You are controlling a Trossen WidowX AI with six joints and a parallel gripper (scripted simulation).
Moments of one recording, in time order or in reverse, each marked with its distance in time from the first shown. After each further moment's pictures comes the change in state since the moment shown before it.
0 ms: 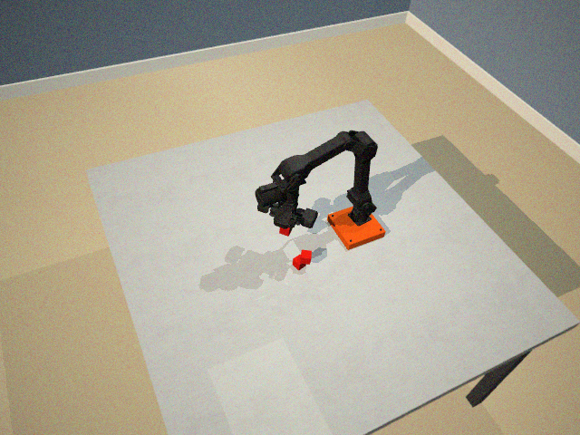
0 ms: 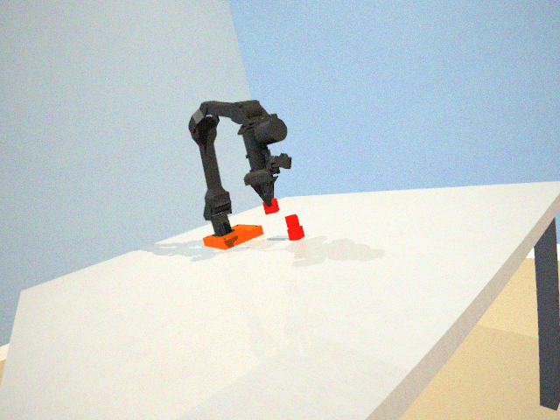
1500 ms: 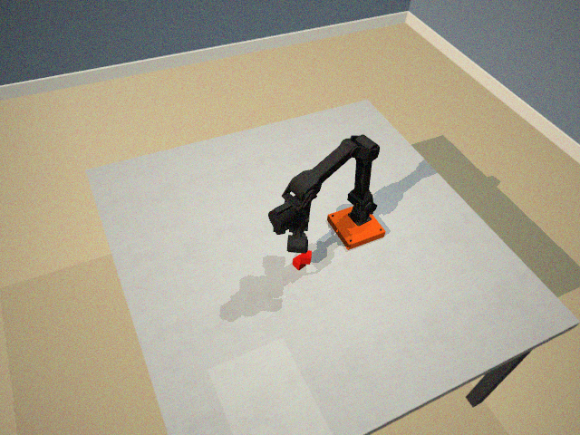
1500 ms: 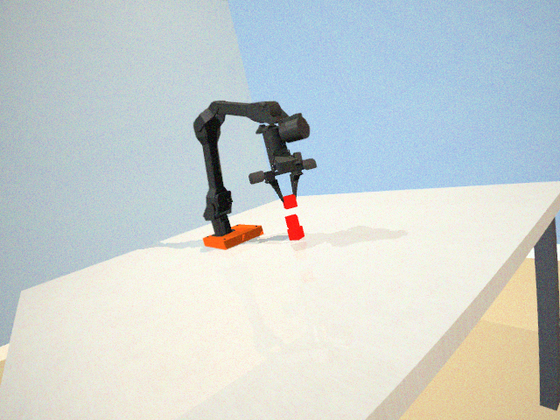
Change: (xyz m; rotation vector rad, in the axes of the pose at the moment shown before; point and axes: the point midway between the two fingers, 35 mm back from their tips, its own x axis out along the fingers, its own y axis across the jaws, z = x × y) arm 0.007 0.054 0.042 1.246 0.000 0.007
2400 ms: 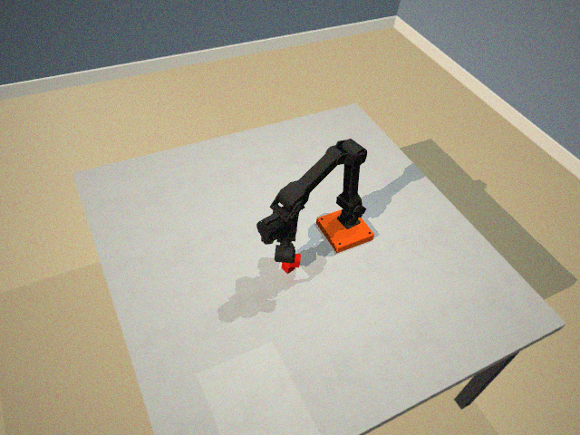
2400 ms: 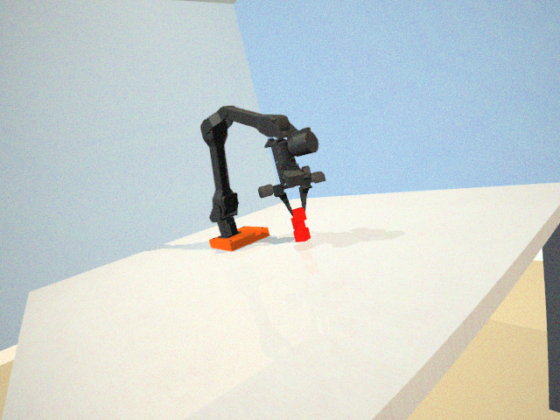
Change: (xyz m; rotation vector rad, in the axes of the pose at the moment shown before) arm 0.034 0.000 0.001 0.019 -0.007 0.007
